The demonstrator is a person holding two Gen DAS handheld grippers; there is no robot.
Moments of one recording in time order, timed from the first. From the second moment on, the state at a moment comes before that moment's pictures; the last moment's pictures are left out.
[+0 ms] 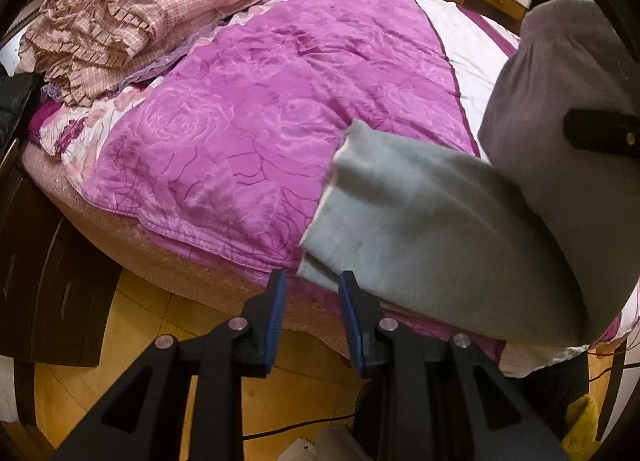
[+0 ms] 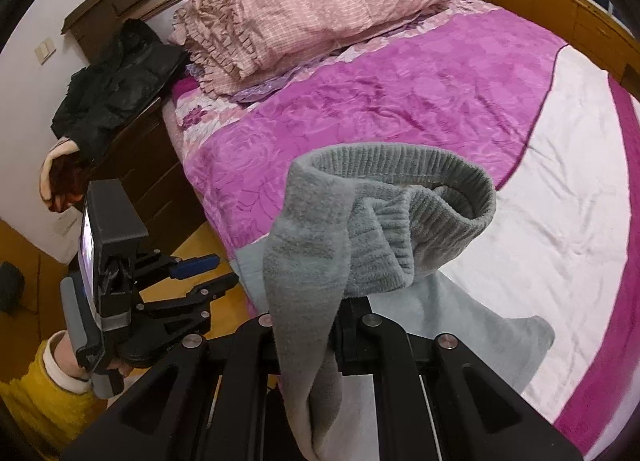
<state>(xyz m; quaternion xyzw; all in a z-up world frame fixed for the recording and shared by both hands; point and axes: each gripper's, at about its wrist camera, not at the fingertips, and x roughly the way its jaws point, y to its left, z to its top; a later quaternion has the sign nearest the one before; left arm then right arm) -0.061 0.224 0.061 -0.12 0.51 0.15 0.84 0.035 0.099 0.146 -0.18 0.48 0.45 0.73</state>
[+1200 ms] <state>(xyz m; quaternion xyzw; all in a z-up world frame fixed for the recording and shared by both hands) -0.081 0.220 0.088 -0.18 0.46 0.13 0.86 0.018 0.070 0.114 -0.14 0.50 0.44 0.73</state>
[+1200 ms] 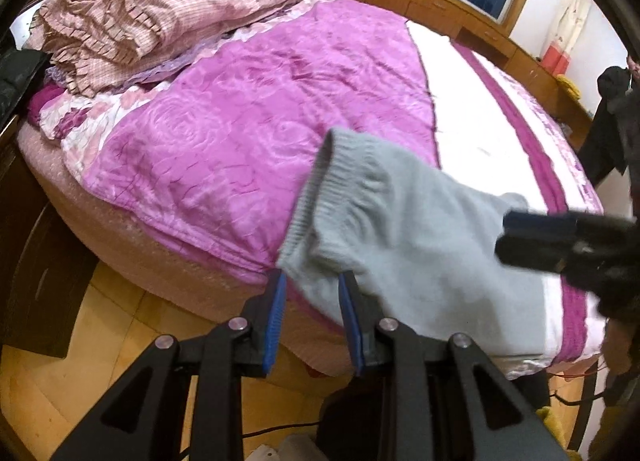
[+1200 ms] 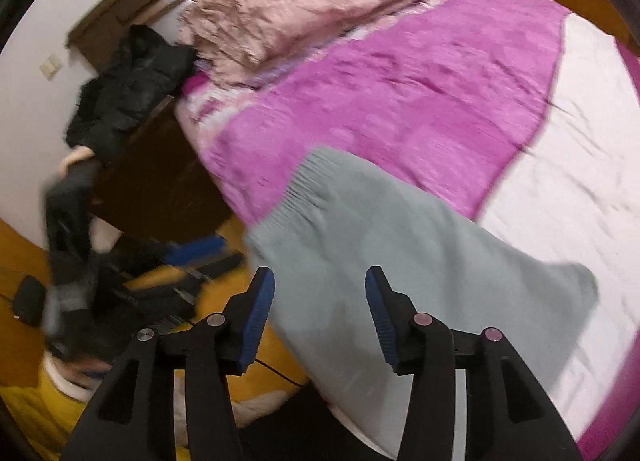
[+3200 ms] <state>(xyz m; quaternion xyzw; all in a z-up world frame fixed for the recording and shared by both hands) -0.057 0.193 0.106 -0.09 0.46 0.13 0.88 0.035 -0.092 0.076 -0.07 0.55 0.28 0.79</state>
